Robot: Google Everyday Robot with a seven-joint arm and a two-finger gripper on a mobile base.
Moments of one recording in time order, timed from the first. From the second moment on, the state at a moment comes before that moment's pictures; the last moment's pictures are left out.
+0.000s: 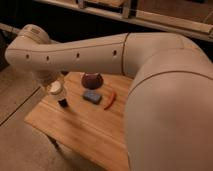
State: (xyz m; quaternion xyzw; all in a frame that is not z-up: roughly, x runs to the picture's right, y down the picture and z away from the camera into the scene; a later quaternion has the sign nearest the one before) arm -0.220 -0.019 0.639 -0.19 0.05 0.39 0.90
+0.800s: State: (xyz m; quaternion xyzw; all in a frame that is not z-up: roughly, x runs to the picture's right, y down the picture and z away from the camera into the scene) arm -0.226 -0.041 0.658 -0.20 0.02 0.40 0.90
